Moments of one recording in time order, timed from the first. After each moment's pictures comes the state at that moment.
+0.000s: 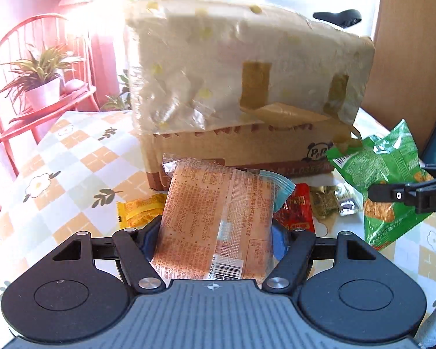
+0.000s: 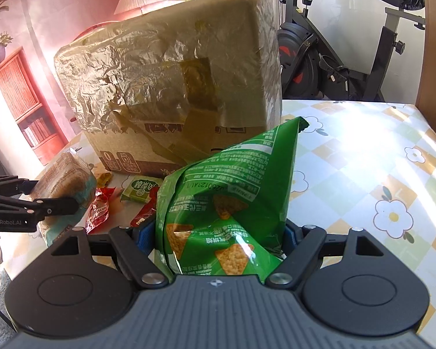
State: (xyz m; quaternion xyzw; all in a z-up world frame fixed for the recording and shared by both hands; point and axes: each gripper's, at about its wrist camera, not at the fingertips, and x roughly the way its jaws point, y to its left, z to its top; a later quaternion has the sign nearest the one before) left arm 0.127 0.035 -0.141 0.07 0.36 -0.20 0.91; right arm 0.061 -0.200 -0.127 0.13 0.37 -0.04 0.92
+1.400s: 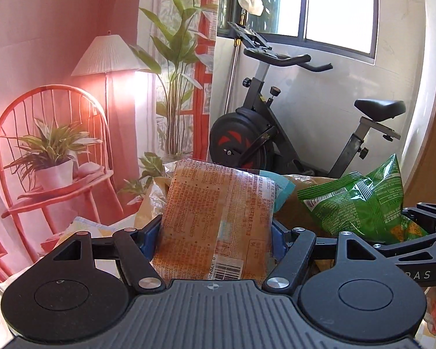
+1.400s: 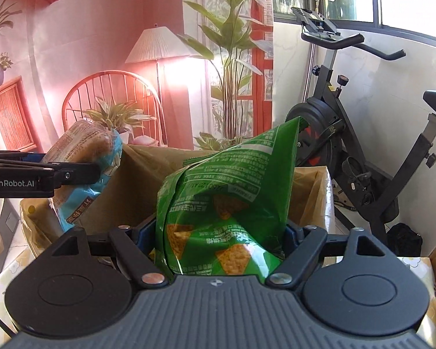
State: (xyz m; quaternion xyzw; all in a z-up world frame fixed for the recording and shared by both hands) left arm 0.290 -0.029 -0.023 0.03 0.27 -0.15 0.95; right arm 0.265 -0.241 -0.023 0.05 0.32 -0.02 0.94
